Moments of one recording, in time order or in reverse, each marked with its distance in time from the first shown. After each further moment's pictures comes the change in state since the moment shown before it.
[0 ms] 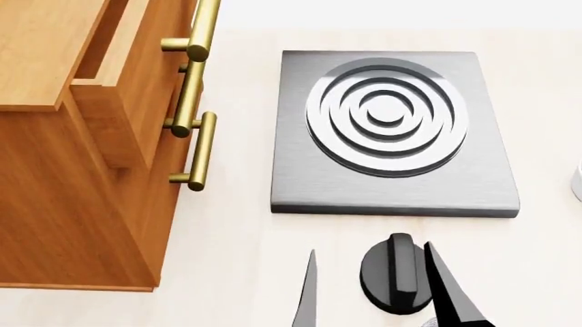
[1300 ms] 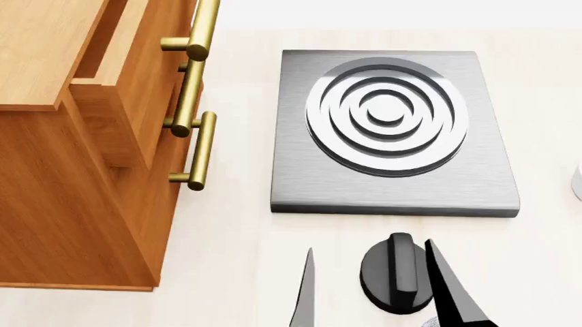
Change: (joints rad) left arm 0.179 -0.194 0.219 1.045 -0.204 0.191 0.210; right arm 0.004 0.019 -0.011 -0.035 0.002 0.005 0.019
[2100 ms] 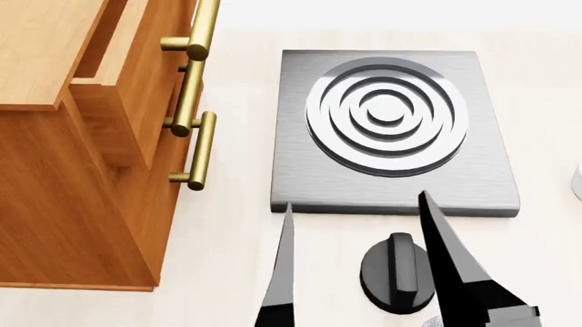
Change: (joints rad) left arm 0.048 -0.011 0.011 0.250 -0.033 -0.081 -0.029; right arm 0.178 0.002 -0.010 -0.188 0.095 0.252 0.080
